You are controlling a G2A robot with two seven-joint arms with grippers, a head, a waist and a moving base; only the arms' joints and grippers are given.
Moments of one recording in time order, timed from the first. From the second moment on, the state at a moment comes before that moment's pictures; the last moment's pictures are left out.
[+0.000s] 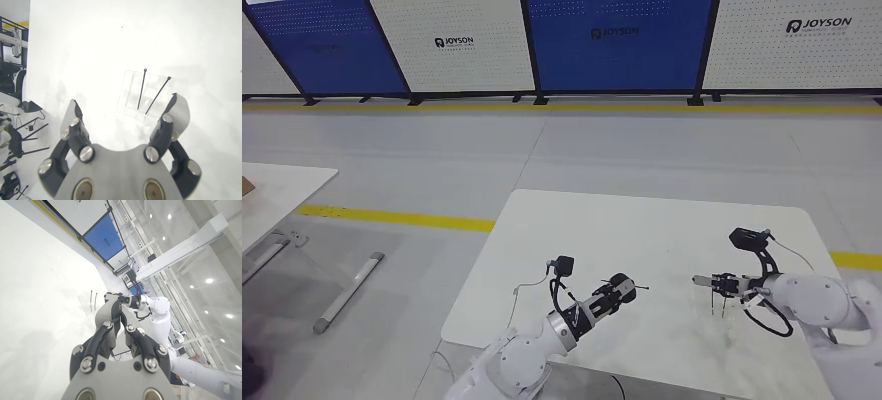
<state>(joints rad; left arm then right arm) 1.61 -1.22 -1.10 -1.86 0.15 -0.18 -0.22 -1.12 -0.99 1.19 -1.62 -0.55 0.20 1.15</state>
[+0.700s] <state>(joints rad) 1.61 -1.22 -1.10 -1.86 0.15 -0.18 -0.22 -1.08 -0.99 1.18 -1.57 -0.55 0.19 1.21</state>
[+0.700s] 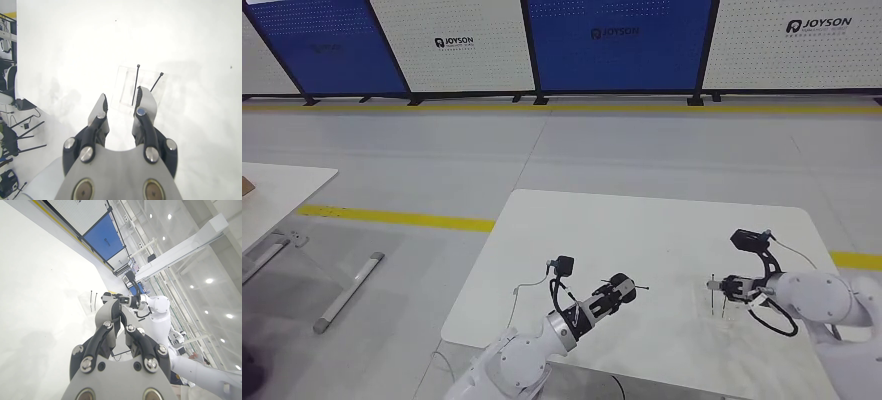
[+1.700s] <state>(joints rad) 1.61 -1.22 -1.10 -1.86 0.15 -0.18 -0.22 -0.93 -1.04 1.00 -1.36 -0.58 0.22 1.24</state>
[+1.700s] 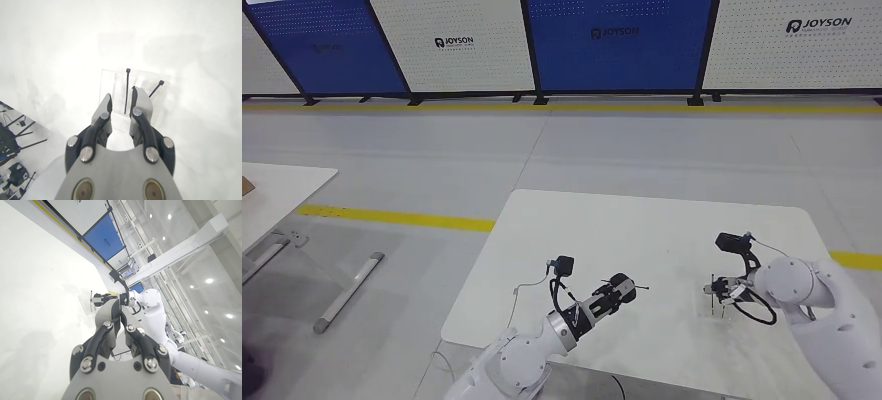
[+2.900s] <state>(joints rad) 1.61 -1.22 -1.10 -1.86 0.15 -0.18 -0.22 -0.87 -1.07 0.94 -1.28 -0.60 0.20 1.25</state>
